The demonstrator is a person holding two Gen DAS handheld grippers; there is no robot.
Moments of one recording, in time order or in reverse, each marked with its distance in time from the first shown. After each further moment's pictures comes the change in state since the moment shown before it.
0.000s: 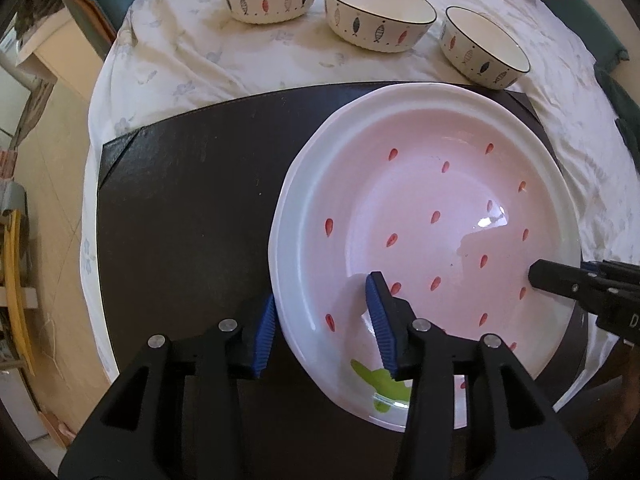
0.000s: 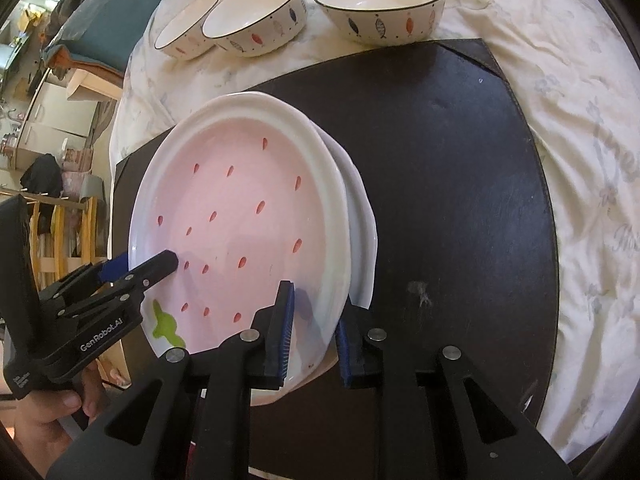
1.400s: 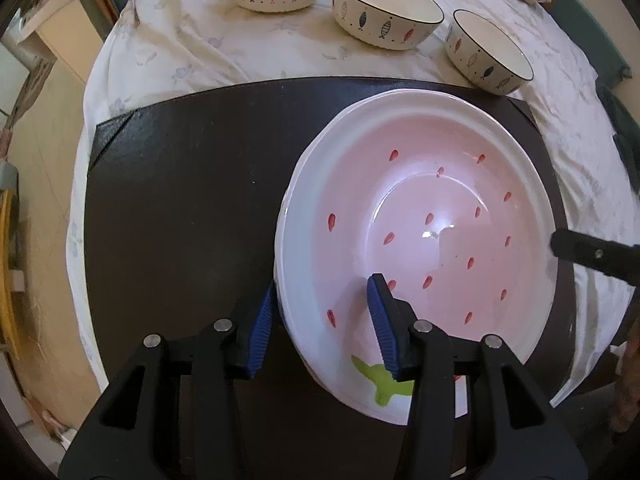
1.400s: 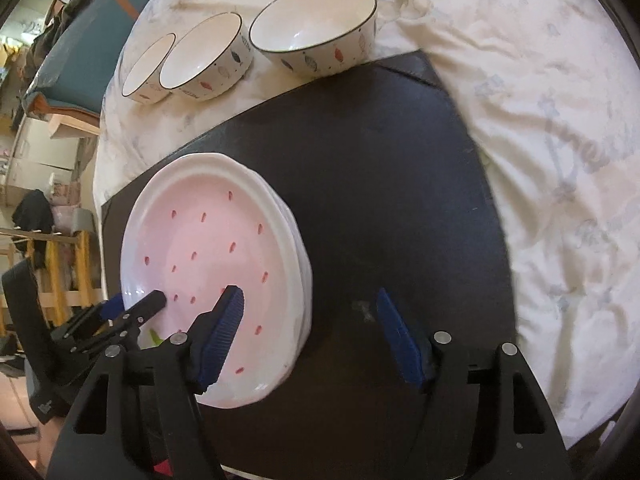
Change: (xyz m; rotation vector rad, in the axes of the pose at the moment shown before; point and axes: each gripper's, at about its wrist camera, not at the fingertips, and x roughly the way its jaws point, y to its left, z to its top) left arm 0.008 0.000 -0.001 -0.062 0.021 -0.048; right arm -0.019 -0.038 0.014 0.113 -0.040 -0.010
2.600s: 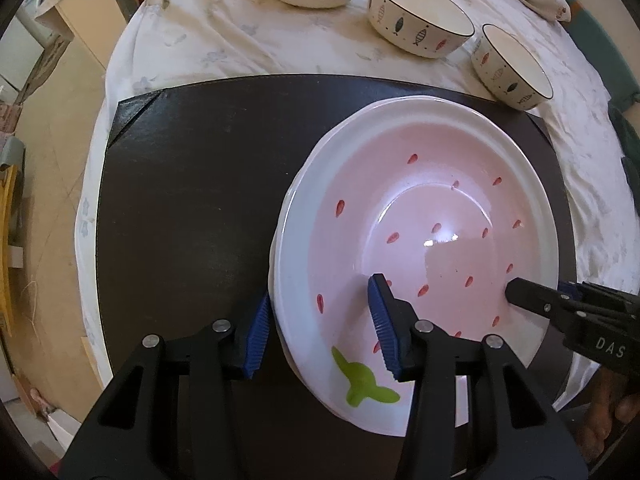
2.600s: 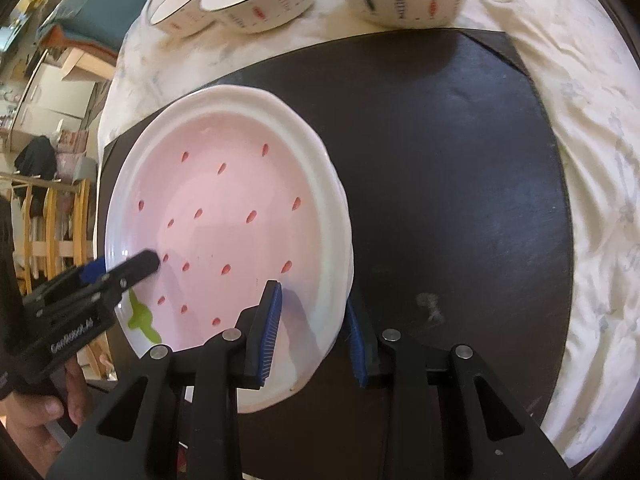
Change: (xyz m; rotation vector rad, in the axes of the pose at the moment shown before) left arm 0.000 0.015 -0.003 -0.065 -0.006 0.022; right arm 0.044 0.044 -0.014 -0.158 0.090 -0.017
